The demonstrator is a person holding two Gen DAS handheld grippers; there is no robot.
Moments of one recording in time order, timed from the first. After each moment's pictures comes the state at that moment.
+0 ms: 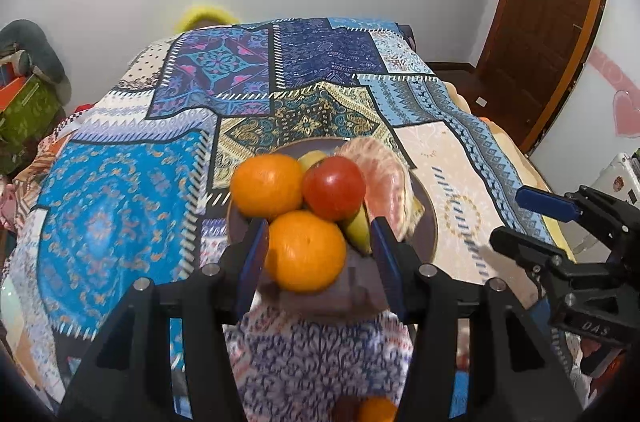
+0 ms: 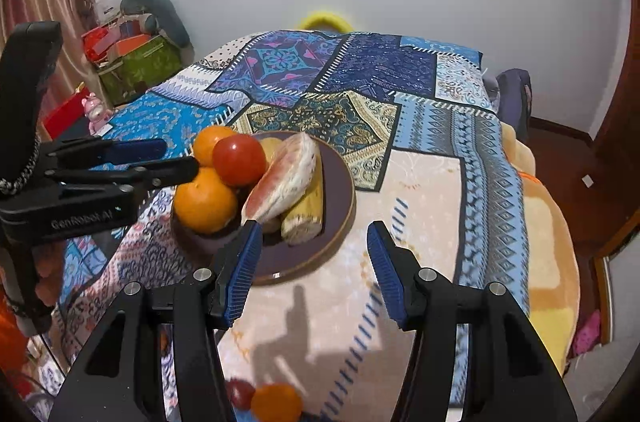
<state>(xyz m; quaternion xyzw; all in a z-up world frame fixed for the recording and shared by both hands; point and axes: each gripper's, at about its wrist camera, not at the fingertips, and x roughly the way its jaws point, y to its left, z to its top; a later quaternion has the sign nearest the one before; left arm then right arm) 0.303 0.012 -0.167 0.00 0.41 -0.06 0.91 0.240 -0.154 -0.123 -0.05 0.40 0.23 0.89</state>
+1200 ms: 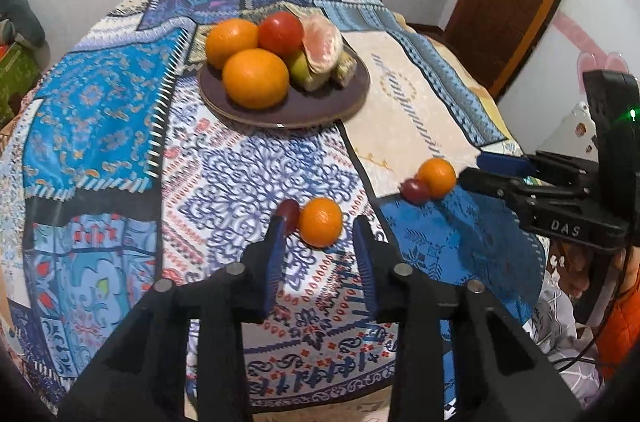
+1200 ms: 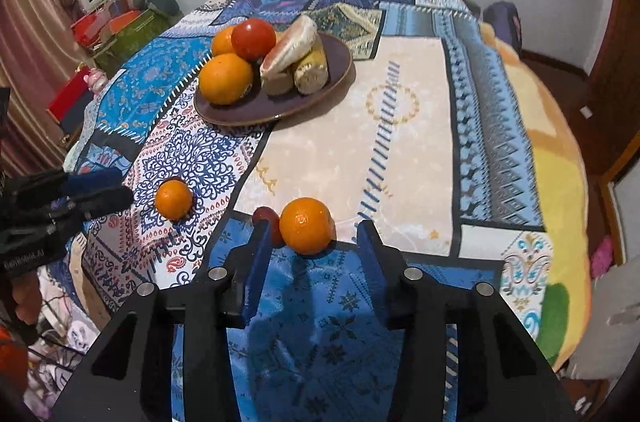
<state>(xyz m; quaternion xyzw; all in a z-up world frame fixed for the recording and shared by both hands) 0.177 -0.002 -0.209 -0.02 0.47 -0.12 0.87 0.153 -0.182 -0.162 -0.01 0.49 0.21 0.85</state>
